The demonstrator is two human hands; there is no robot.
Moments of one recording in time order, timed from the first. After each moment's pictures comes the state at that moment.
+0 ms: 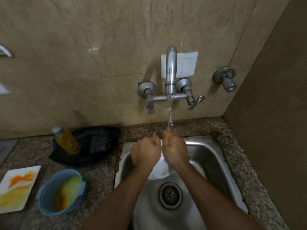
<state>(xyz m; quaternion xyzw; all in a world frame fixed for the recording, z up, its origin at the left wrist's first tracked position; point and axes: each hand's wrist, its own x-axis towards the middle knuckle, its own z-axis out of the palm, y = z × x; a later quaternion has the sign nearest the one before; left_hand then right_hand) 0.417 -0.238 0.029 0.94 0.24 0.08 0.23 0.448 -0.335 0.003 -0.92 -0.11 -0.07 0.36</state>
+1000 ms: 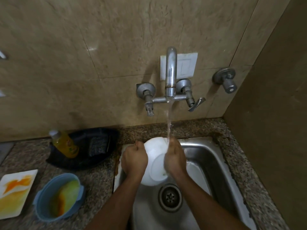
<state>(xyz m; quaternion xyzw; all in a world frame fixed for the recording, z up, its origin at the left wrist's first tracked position) 0.407 -0.214 0.015 0.81 0.38 0.12 0.42 0.433 -0.327 -0.029 -0.86 0.09 0.00 0.50</state>
